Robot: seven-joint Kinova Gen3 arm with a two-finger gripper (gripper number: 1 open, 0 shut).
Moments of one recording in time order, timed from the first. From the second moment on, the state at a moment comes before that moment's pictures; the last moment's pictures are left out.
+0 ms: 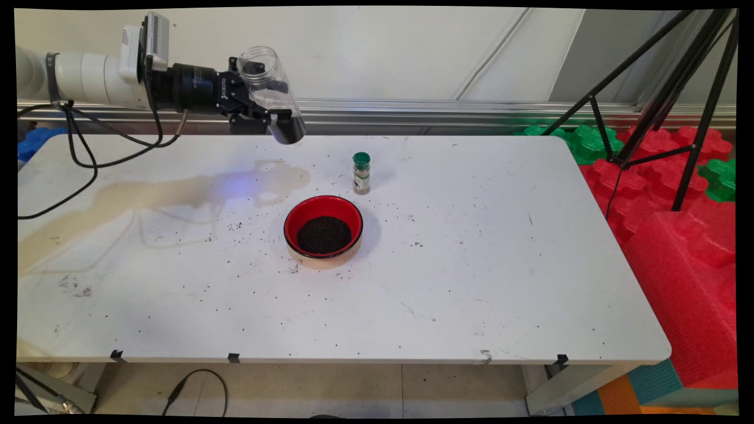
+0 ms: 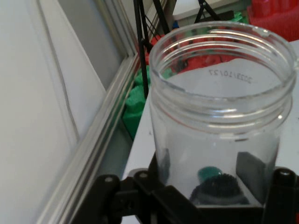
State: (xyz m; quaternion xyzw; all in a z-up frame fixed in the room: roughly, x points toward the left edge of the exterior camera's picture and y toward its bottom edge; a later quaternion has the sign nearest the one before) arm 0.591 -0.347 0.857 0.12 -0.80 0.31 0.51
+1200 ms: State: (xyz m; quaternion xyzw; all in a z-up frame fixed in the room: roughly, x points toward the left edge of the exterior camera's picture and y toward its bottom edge) arm 0.622 -0.331 0.824 0.26 -0.79 0.21 0.52
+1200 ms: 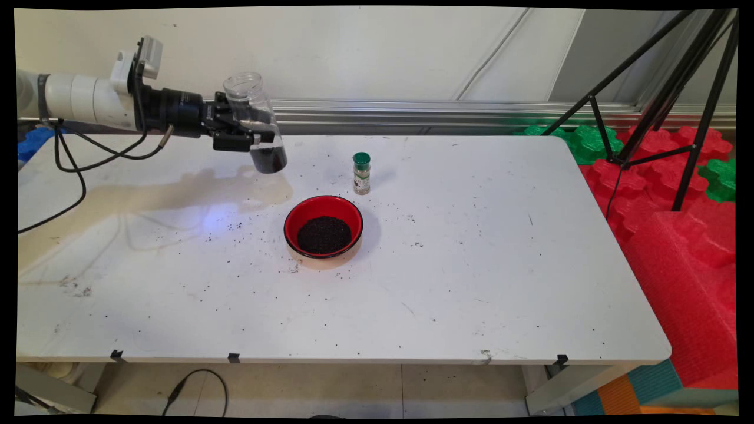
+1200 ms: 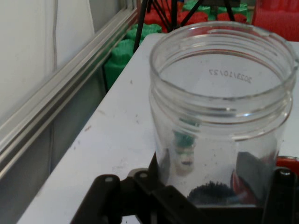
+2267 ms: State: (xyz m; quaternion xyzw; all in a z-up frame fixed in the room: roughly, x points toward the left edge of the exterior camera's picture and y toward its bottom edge) arm 0.614 -0.354 0.772 0.30 -0.79 0.20 0.50
